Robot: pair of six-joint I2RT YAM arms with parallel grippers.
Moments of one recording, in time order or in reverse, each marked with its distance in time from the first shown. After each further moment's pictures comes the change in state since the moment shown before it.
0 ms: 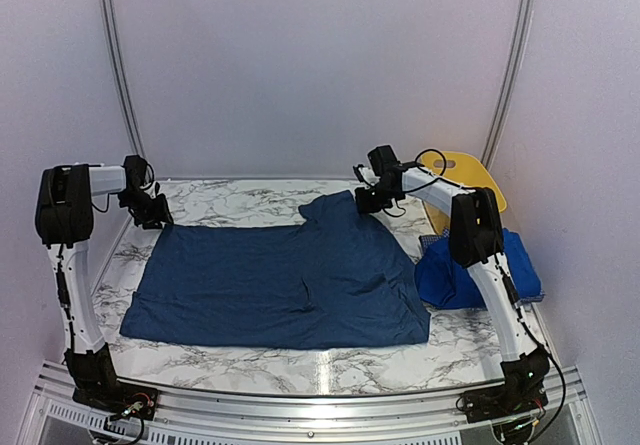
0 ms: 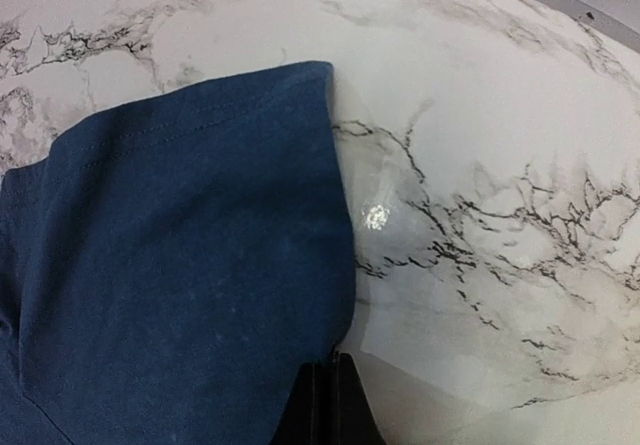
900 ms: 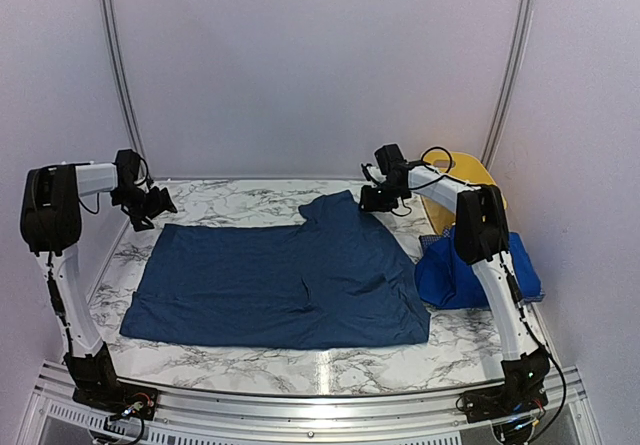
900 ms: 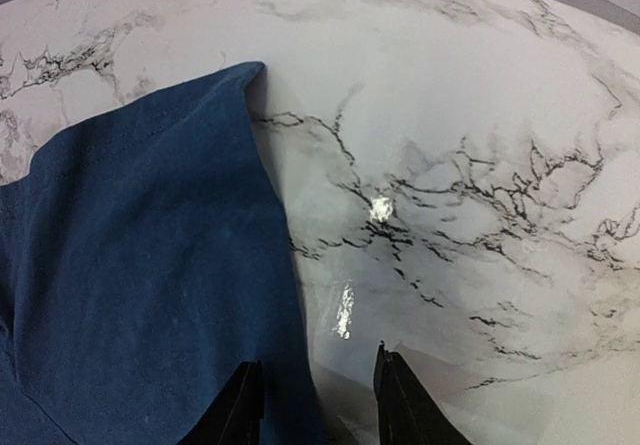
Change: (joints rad) left arm 0.000 -0.158 -0.120 0.030 0.034 -0.192; right arm -0.029 -0.034 -0.049 0.008 -0.011 0.058
